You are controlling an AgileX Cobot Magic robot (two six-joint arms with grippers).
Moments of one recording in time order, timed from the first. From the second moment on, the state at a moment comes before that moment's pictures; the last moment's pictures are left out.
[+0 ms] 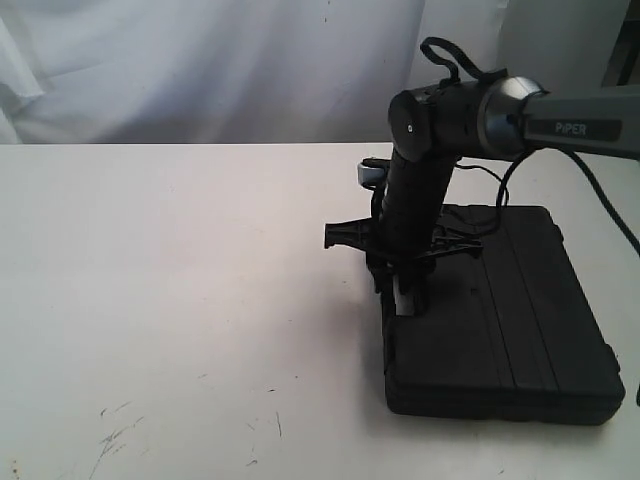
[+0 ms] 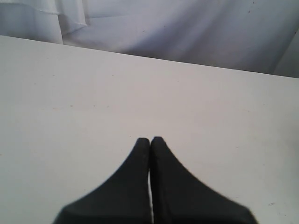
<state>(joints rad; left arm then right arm) 0.00 0.00 -0.01 -0.02 0.35 -0.12 0.59 2.20 -1.64 0.04 1.02 0.48</state>
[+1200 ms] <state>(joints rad) 0.00 0.00 -0.01 -0.02 0.35 -0.12 0.61 2.22 -1.64 0.03 1.01 0.51</state>
